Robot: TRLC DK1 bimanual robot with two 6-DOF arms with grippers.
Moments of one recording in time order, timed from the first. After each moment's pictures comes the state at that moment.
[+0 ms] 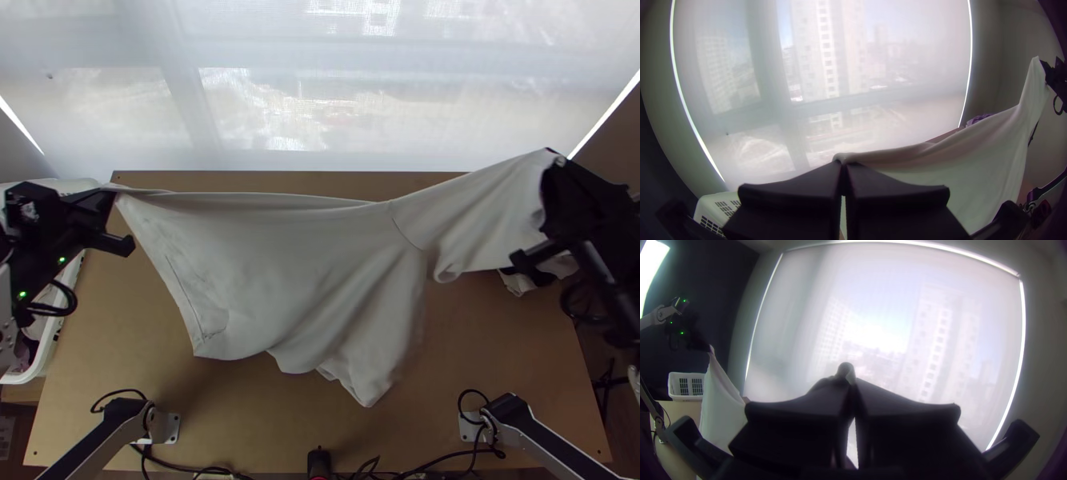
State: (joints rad) left arm -0.04 0.95 1.49 -0.76 0.13 0.15; right arm 0.45 0.88 1.45 -0.31 -0.01 -0.26
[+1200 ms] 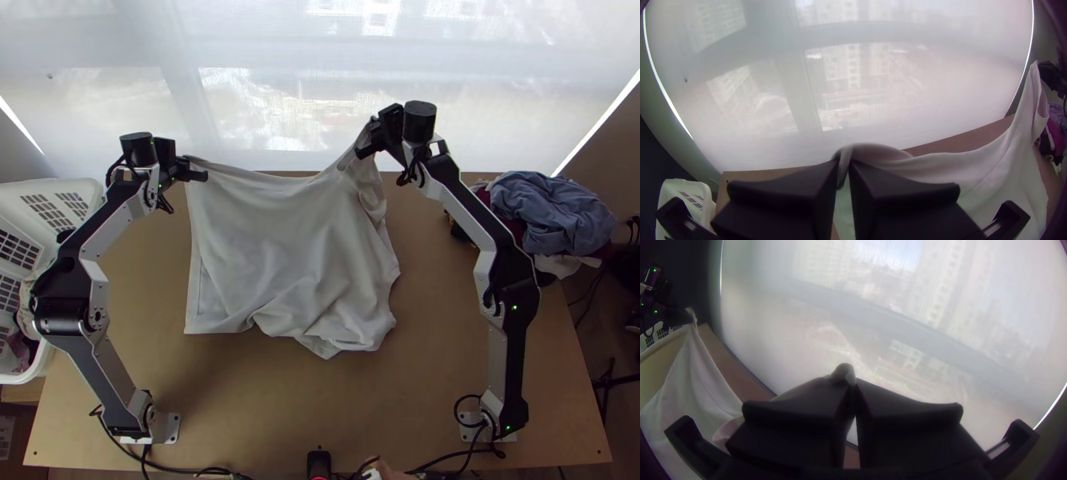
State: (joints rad) left arm 0.02 1.95 1.59 -0.09 0.06 0.15; right arm 0.36 2.20 2.06 -0.10 0.00 -0.24
